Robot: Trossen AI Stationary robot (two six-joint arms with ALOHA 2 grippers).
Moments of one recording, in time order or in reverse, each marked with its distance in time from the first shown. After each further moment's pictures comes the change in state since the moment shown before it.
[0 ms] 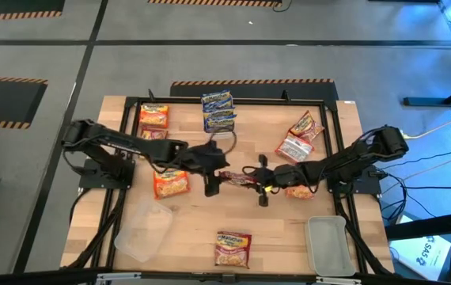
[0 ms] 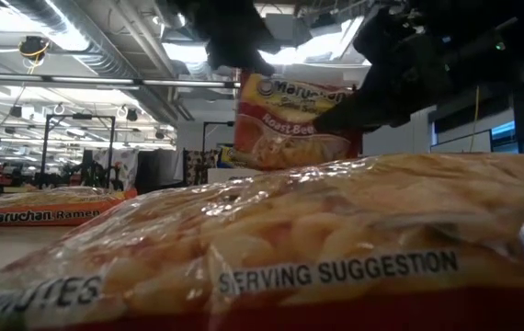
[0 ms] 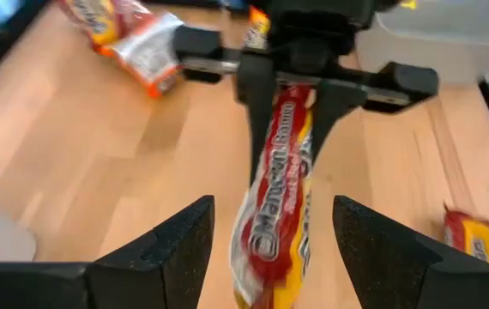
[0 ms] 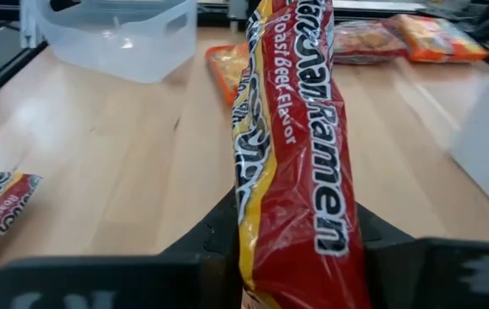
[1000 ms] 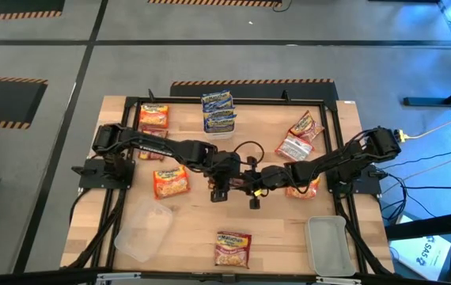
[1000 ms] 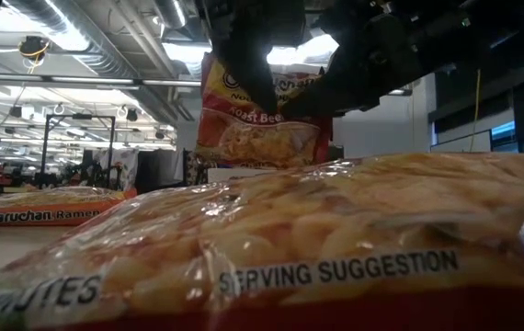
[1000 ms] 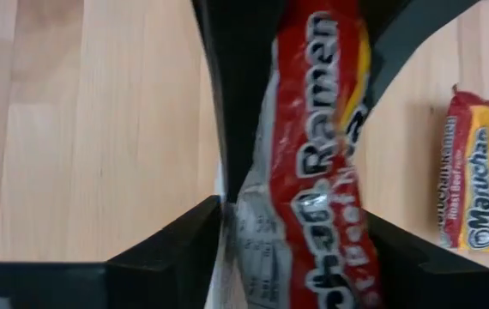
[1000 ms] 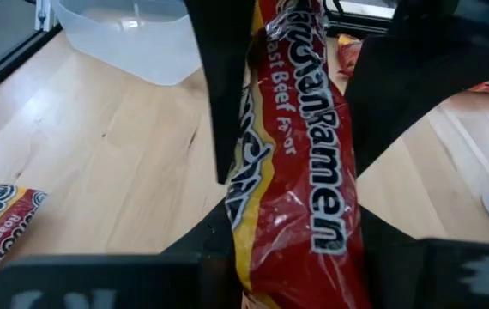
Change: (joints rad) left arm 0.038 0.317 0.328 -0.431 0.209 0.021; right arm 0.000 0.081 0.198 -0.164 -0.040 -0.077
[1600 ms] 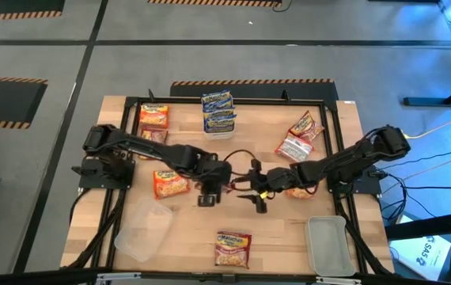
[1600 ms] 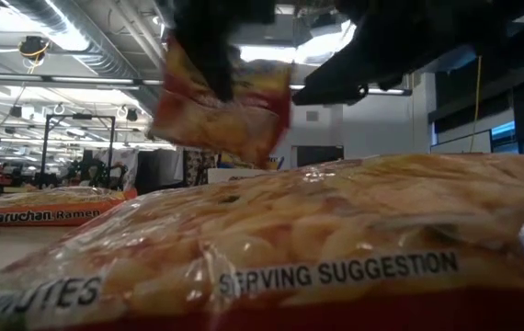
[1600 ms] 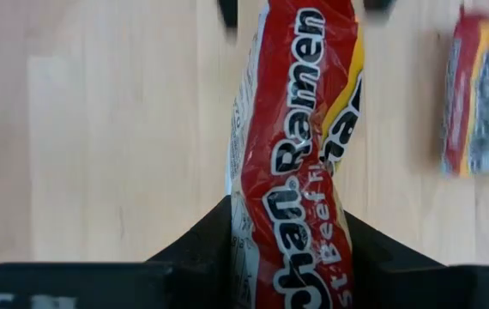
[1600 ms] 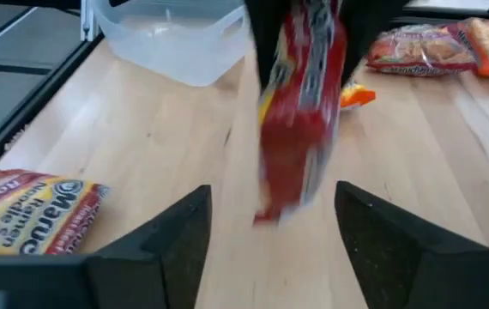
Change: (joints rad) left arm -0.089 -0.082 -0.002 -0.187 -0.095 0.005; right arm 0.047 -0.100 -0.001 -0.126 -0.025 0.073
